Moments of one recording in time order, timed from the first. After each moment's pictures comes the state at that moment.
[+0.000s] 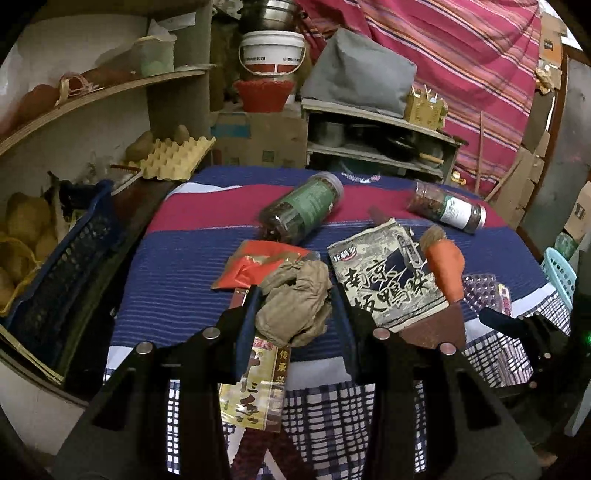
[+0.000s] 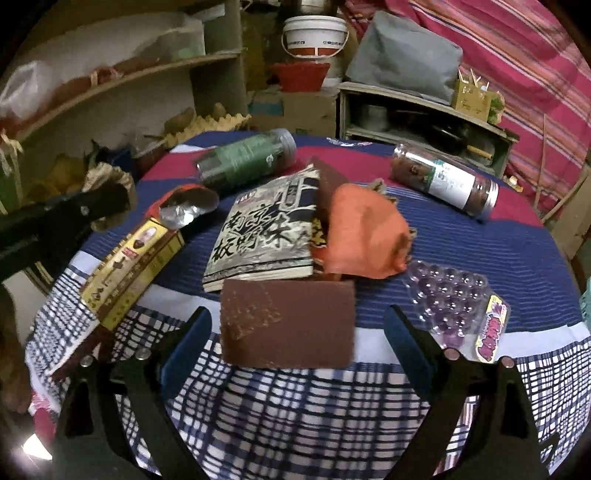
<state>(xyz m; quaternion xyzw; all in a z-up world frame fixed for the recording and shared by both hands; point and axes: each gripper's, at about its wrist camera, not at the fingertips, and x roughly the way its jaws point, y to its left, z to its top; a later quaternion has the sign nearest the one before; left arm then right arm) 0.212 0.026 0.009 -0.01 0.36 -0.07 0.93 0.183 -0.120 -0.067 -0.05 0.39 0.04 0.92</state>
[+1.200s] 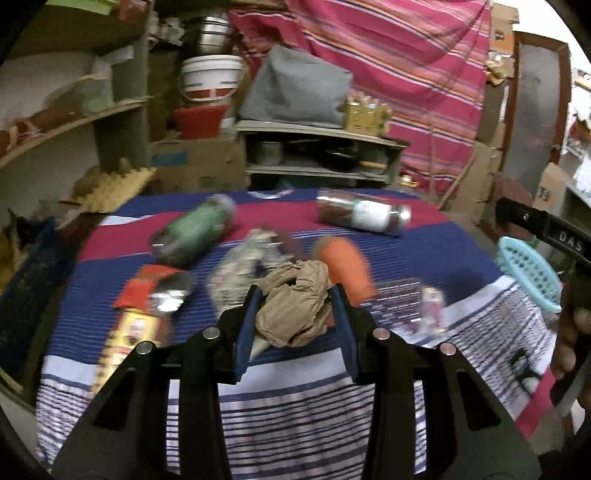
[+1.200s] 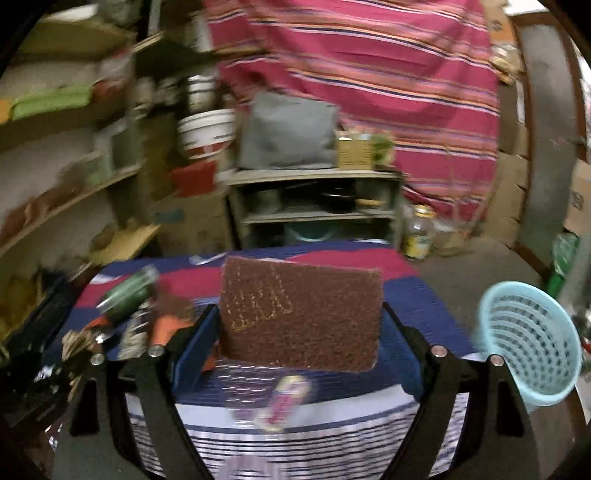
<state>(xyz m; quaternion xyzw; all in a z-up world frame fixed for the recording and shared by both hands) 0.186 -0.091 0.016 0.00 0.30 -0.17 0.94 0.130 -0.322 0.043 0.05 0.23 -0.12 0.96</state>
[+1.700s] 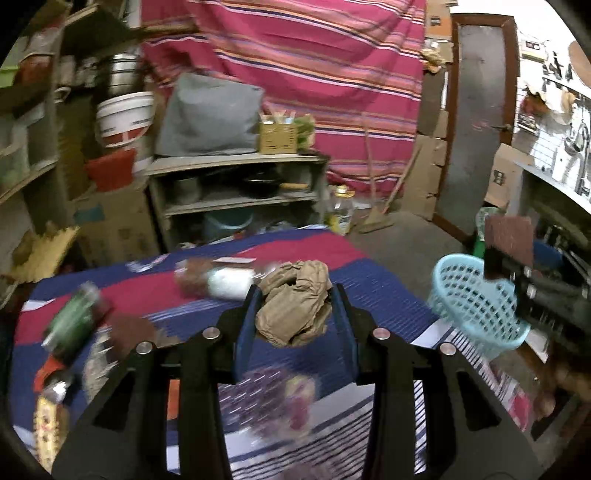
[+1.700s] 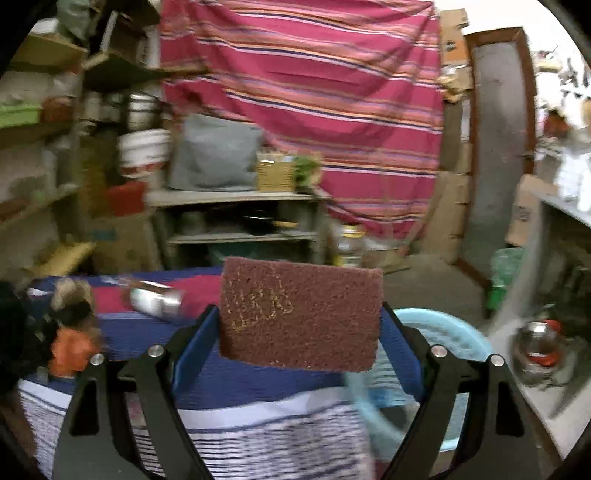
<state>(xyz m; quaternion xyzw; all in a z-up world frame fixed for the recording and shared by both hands) 0.214 -0.273 0.062 0.05 0.27 -0.26 0.93 0.083 -0.437 0.063 0.00 0.20 -0.23 0.95</state>
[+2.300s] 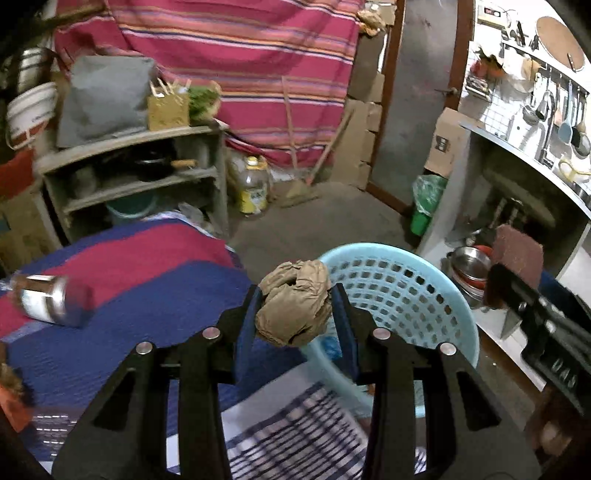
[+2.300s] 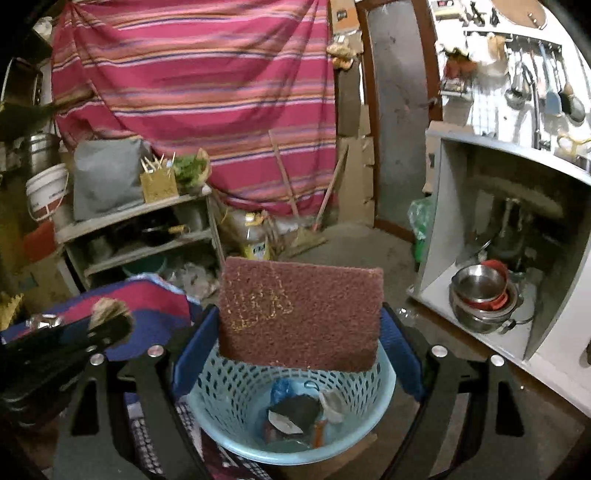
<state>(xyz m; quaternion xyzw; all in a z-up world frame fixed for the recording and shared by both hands) 0.206 -0.472 0.019 0.06 0.32 -0.37 0.87 0.020 -0.583 0.044 0.10 0.20 -0.36 0.91</state>
